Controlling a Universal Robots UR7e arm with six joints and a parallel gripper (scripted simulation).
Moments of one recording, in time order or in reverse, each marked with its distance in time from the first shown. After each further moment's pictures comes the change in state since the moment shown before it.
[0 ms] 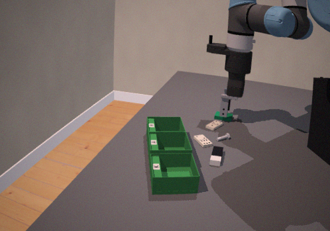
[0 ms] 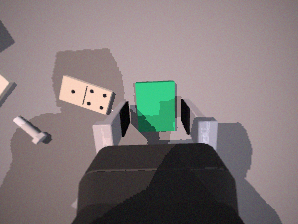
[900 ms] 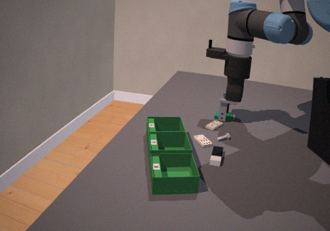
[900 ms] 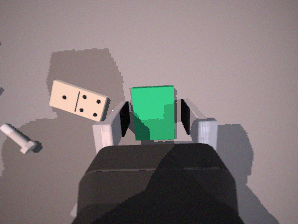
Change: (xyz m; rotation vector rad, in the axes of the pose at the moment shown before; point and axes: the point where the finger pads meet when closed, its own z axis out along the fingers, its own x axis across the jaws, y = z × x) arm 0.002 -0.003 0.014 0.013 0.009 0.000
